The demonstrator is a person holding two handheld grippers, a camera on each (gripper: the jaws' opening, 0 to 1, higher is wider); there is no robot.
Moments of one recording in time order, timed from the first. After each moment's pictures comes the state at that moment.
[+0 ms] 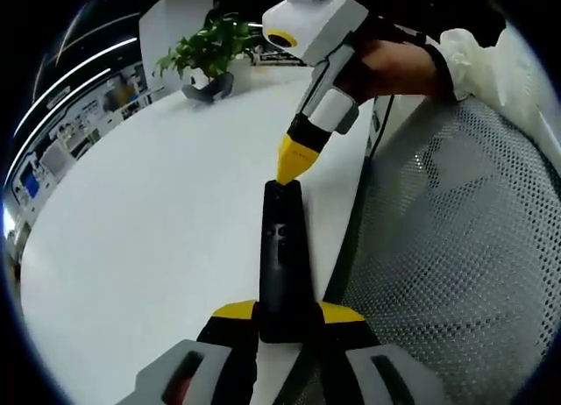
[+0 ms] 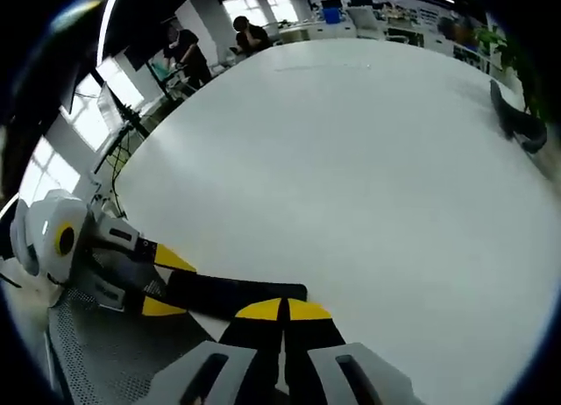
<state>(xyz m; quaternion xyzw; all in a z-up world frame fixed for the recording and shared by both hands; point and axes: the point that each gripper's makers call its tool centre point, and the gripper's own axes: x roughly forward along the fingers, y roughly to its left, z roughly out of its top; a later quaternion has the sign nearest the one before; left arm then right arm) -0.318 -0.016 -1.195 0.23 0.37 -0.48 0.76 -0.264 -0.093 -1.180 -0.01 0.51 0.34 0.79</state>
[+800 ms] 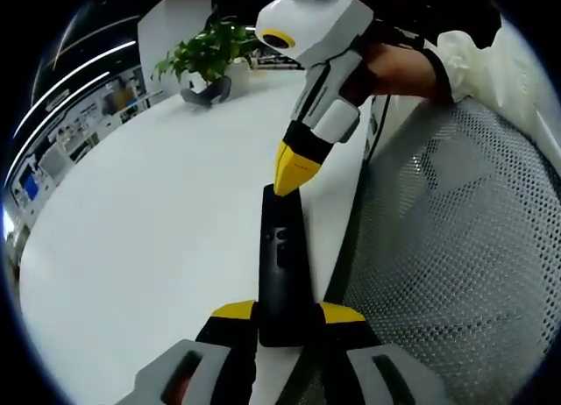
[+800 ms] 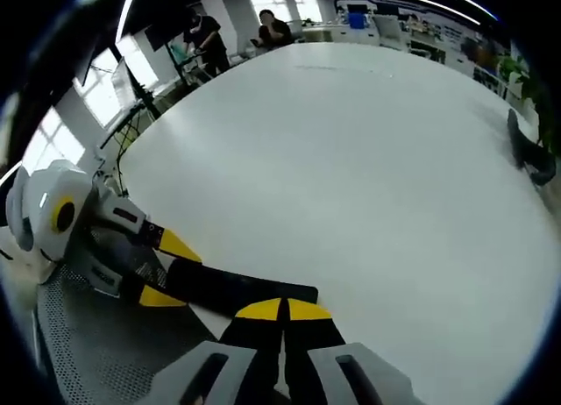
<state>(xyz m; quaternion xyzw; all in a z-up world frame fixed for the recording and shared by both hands) -0.316 -0.018 -1.195 0.23 0.36 -0.49 0.76 -0.266 -0.090 -1.184 -0.06 0.50 0.36 0.79</state>
